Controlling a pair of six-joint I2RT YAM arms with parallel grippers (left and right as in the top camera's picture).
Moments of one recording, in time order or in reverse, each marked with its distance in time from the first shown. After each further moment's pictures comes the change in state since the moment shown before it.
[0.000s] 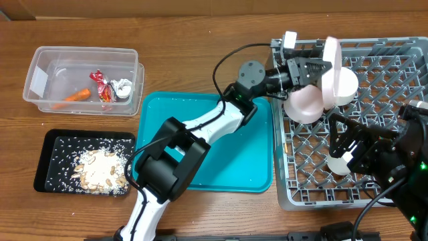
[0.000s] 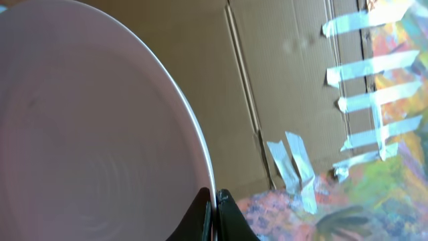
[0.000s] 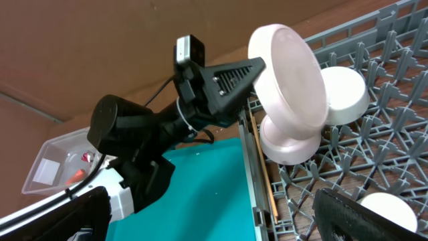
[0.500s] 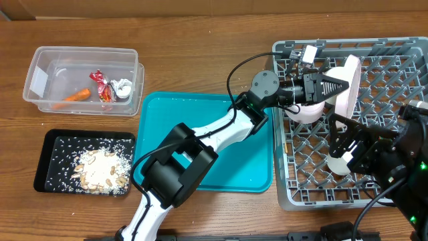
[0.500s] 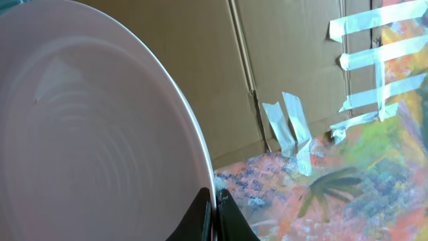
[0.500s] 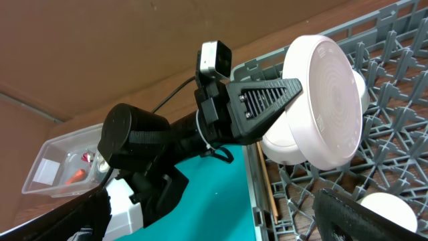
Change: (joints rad) left arm -0.076 0.000 0.000 -0.003 0.061 0.021; right arm 0.000 0.000 0.000 0.000 0.000 0.000
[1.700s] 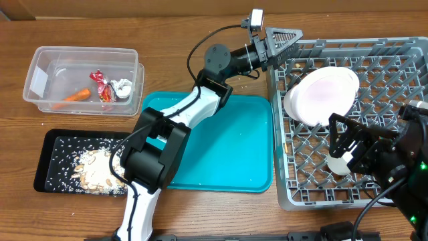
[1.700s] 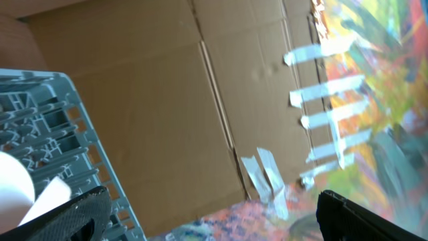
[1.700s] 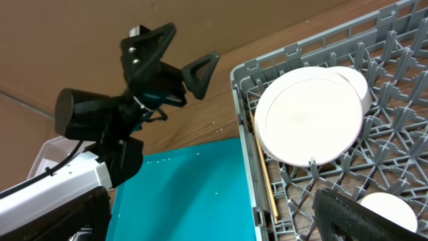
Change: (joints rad) left arm 0.259 0.000 0.019 0.147 0.077 -0.179; right arm 0.000 0.000 0.000 0.000 0.000 0.000
